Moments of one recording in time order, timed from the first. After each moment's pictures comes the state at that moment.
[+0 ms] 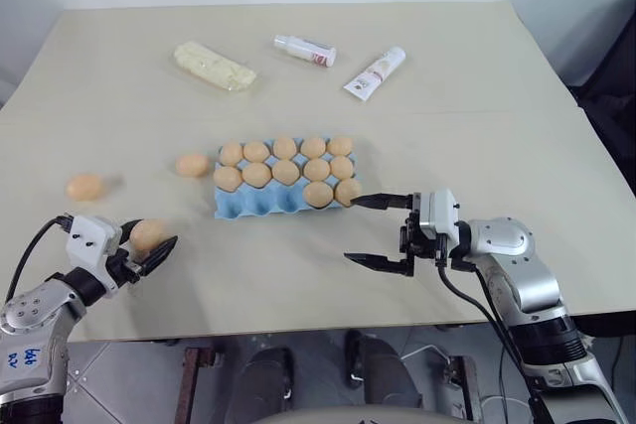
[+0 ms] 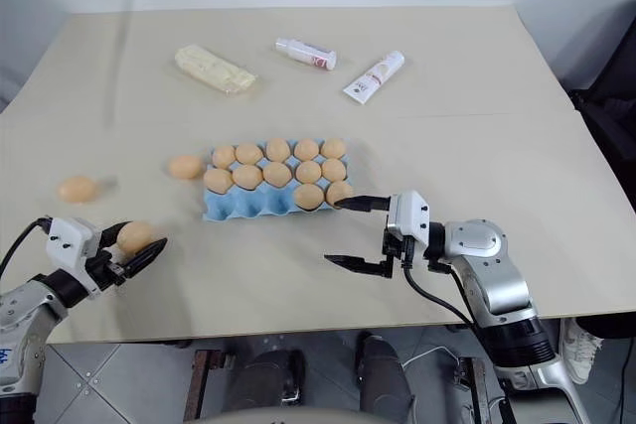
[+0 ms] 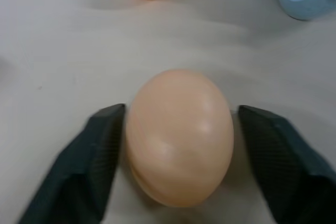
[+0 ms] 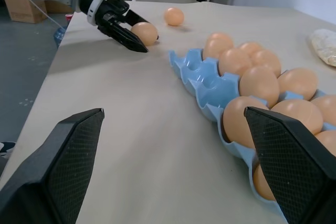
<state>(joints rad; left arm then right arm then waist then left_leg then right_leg) 0.11 0.65 0.42 -0.01 -0.33 0.18 -0.70 -0.30 -0.51 0.11 -0.11 0.41 0.03 1.17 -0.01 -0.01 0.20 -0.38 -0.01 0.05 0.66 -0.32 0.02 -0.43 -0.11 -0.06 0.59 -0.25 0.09</state>
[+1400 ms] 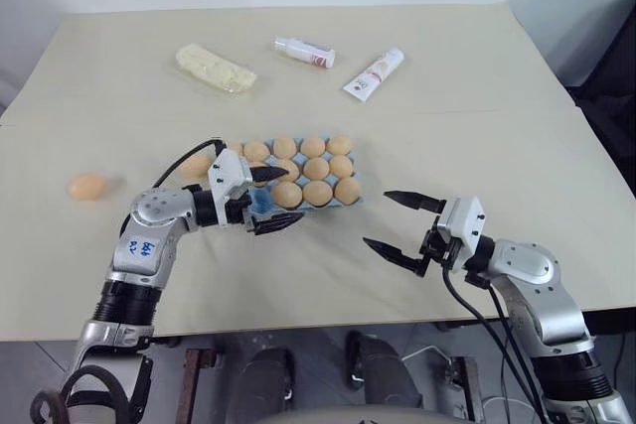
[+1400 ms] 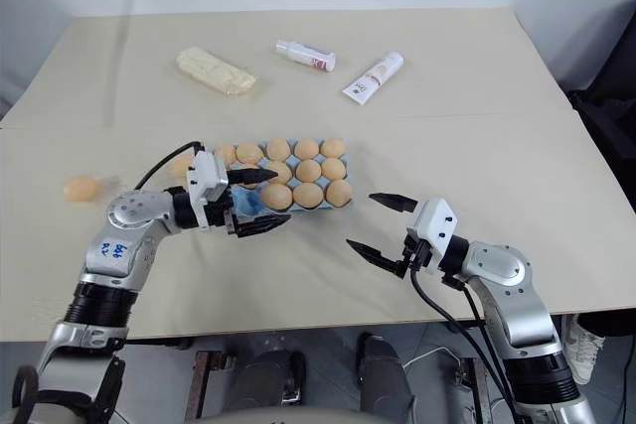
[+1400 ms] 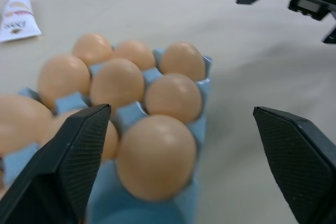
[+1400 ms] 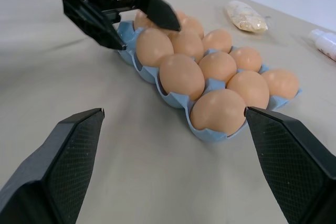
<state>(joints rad) -0.43 0.54 -0.03 0.08 -0.33 0.16 -1.02 -0.13 -0.54 0.03 -0.21 0.37 0.02 0.92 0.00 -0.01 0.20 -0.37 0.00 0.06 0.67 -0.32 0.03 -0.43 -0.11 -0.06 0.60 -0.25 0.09</state>
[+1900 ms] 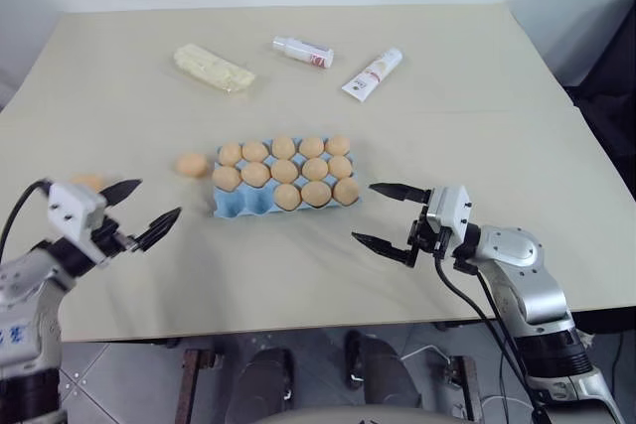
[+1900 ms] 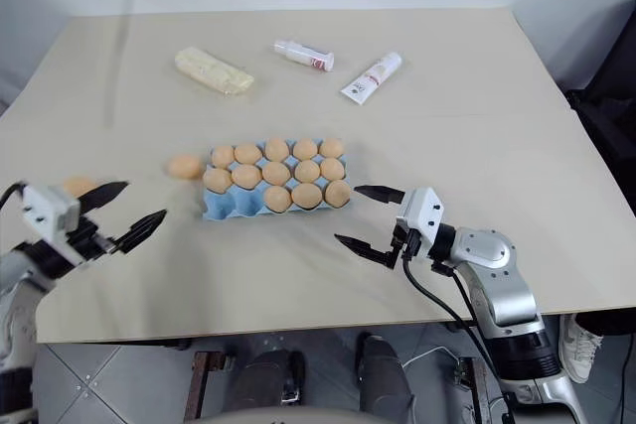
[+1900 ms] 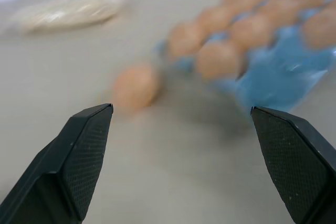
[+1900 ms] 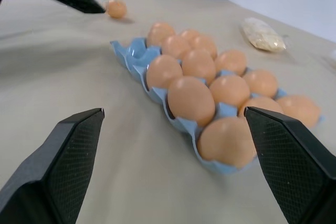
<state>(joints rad) 0.07 0.63 0.53 -0.04 -0.39 0.14 -0.75 -0.25 -0.49 0.07 -0.10 0.37 -0.01 1.00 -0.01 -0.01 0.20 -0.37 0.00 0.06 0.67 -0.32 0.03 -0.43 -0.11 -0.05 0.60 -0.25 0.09</state>
